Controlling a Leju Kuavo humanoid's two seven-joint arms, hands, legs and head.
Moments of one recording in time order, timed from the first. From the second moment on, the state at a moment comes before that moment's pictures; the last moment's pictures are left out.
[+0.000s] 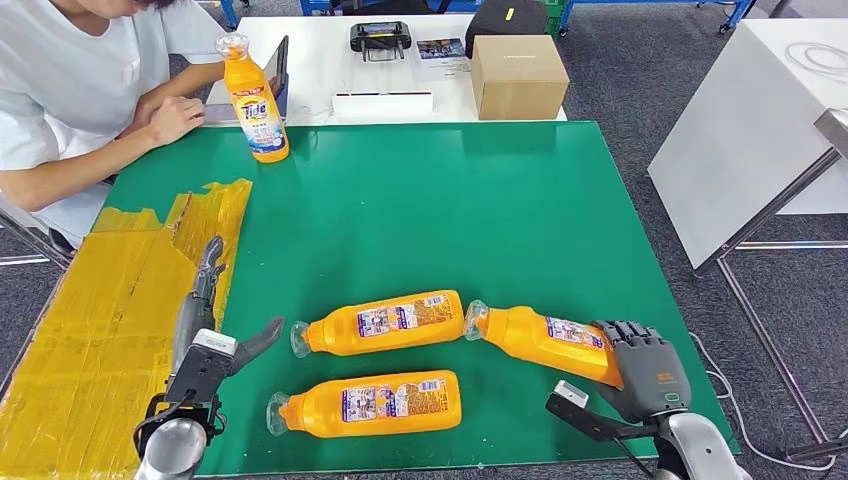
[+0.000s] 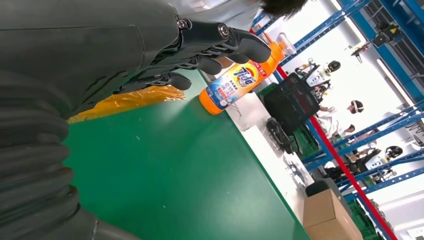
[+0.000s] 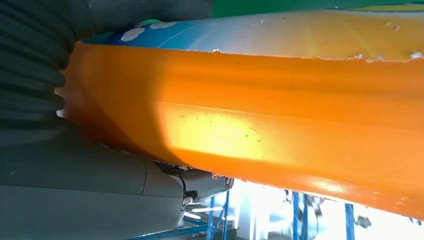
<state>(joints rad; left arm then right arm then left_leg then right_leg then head) 0.00 -0.05 -0.12 -1.55 -0.46 0.28 -0.43 0.19 -0.34 0.13 -1.61 1.12 -0.24 0.01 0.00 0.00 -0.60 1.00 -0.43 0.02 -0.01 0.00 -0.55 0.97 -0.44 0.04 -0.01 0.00</state>
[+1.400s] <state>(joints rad) -0.32 -0.01 -0.38 -1.42 -0.02 -0.20 -0.33 -0.29 0.13 0.37 -1.18 0.41 -0.25 -0.37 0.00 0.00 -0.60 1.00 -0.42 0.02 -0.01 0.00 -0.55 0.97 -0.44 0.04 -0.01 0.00</state>
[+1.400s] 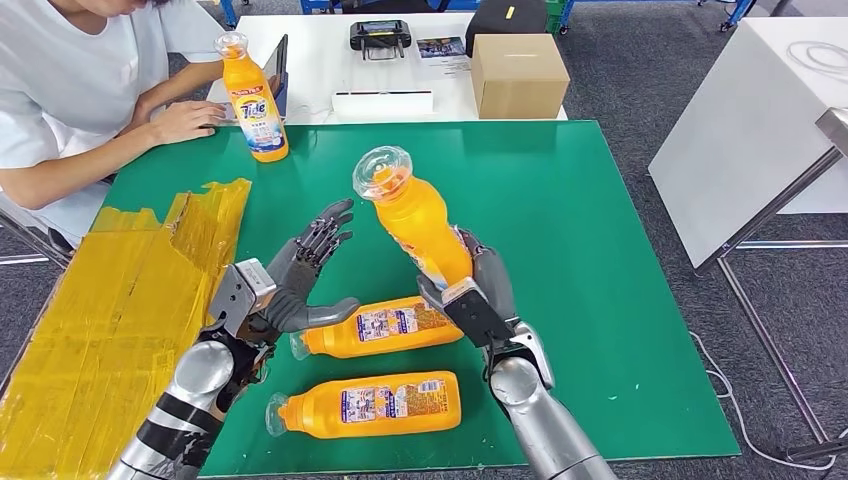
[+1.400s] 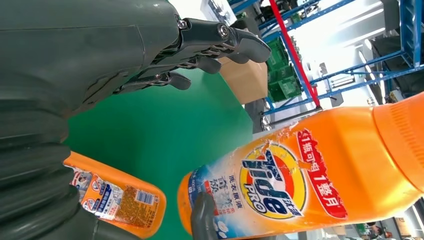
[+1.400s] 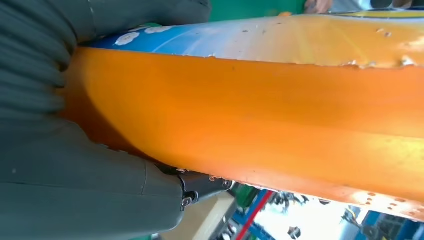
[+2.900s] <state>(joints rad) -0.28 -0.05 -0.38 -1.46 0.16 -0.09 -0.43 -0.36 0.18 0.69 -1.14 0.52 -0.22 -0.33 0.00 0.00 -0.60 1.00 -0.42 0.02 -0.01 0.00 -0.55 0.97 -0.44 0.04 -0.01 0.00</state>
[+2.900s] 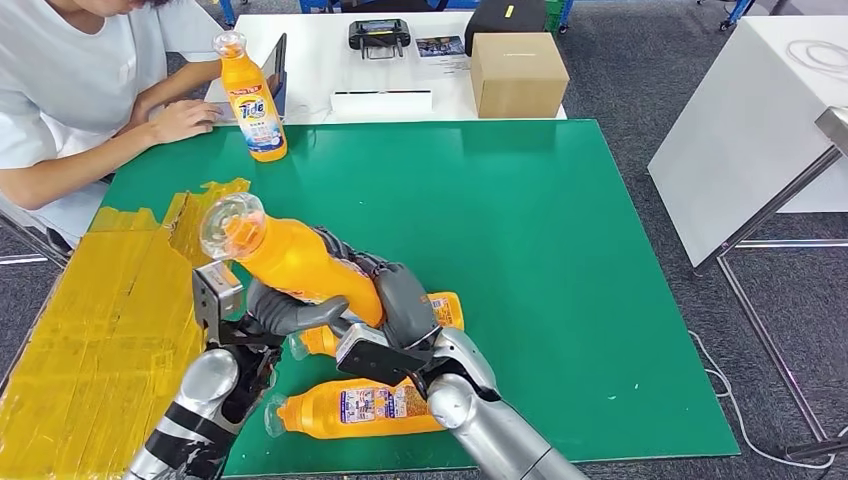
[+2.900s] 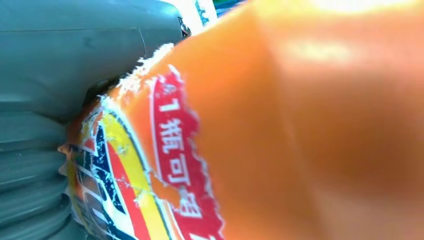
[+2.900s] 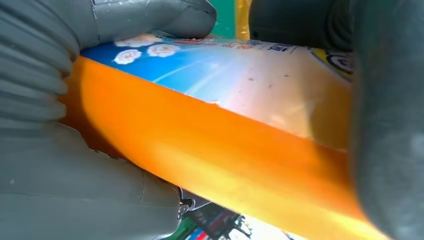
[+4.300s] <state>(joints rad) -0.42 0.61 -0.30 -1.39 -1.28 0.11 -0.16 -0.05 0.04 0.38 -1.71 0.46 -0.45 -0.44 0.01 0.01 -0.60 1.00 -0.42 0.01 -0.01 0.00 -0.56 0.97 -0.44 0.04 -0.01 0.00</state>
